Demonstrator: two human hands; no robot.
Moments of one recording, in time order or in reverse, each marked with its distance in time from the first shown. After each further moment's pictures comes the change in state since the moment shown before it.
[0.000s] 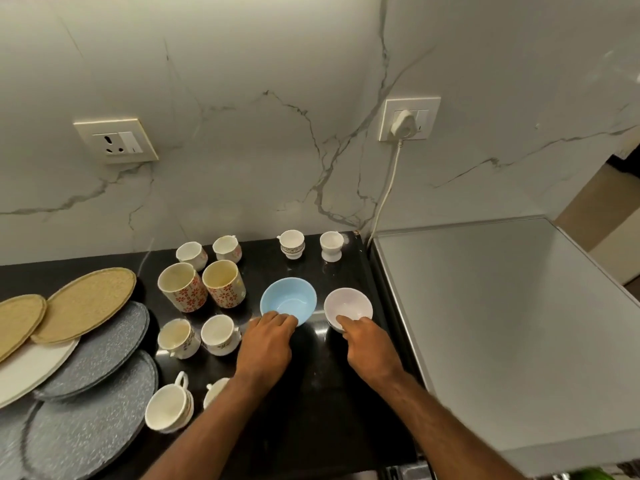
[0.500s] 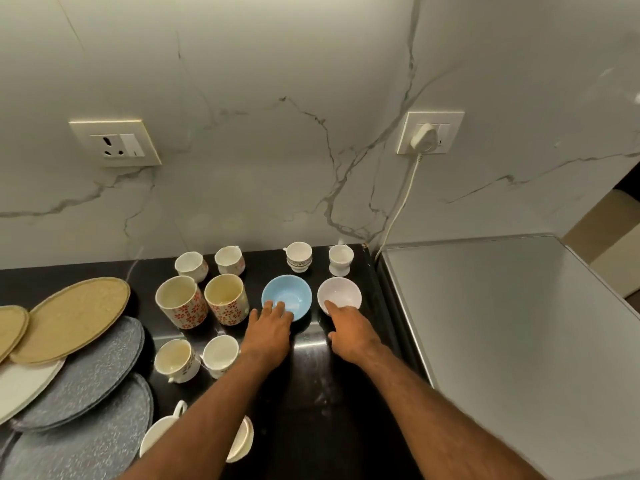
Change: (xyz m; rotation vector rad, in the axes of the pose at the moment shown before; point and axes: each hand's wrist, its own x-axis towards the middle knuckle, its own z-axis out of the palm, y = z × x) left_hand 0.081 -0.050 0.024 0.138 -0.304 -0.051; right_hand 0.100 -0.030 0.017 -0.090 -0.248 0.143
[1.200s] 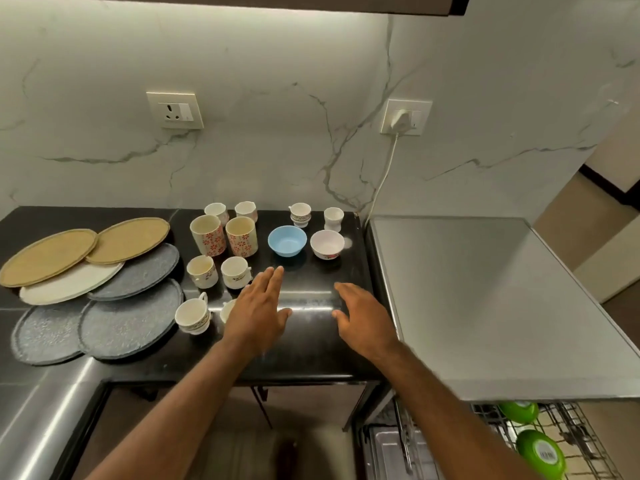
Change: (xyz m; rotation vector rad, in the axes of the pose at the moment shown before) left_hand -0.230 0.081 -0.034 -0.314 0.254 -0.107; right_hand -0.242 0.017 -0.032 0.136 0.229 -0.205
